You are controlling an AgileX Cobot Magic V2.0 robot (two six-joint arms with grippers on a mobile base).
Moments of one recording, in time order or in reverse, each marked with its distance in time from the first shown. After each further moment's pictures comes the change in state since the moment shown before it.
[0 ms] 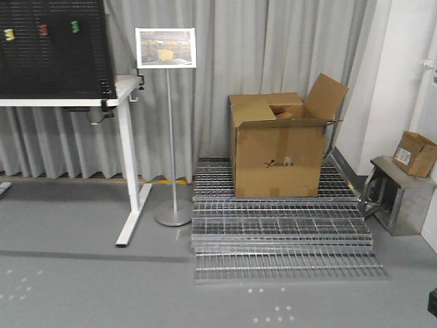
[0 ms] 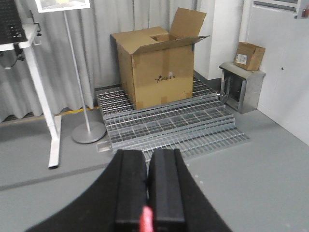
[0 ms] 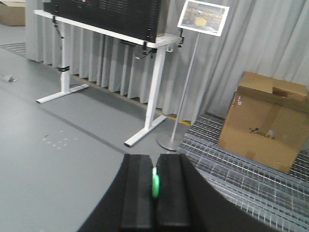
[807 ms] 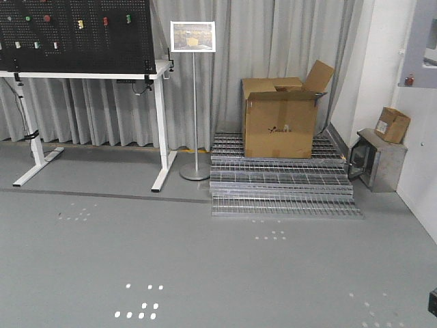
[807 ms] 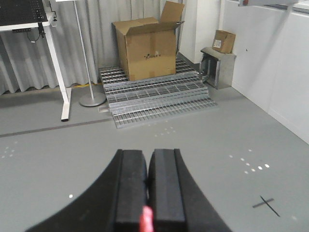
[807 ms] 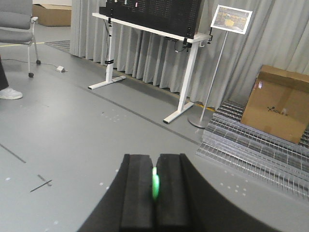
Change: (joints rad) left arm 0.000 0.000 0.000 0.000 0.000 0.000; right arm 0.000 0.000 0.000 0.000 0.000 0.000
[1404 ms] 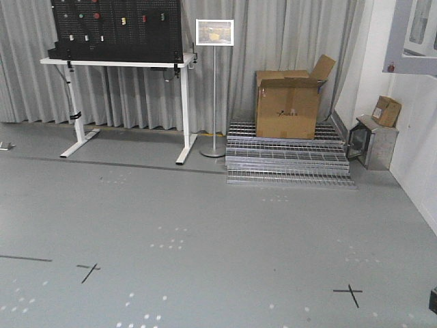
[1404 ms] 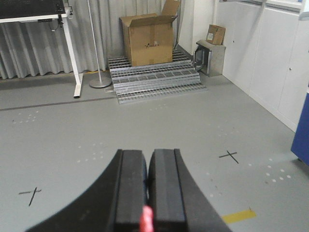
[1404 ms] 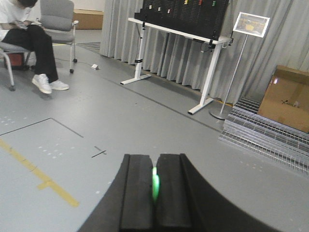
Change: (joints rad) left arm 0.000 0.000 0.000 0.000 0.000 0.000; right arm 0.000 0.000 0.000 0.000 -0.009 0.000
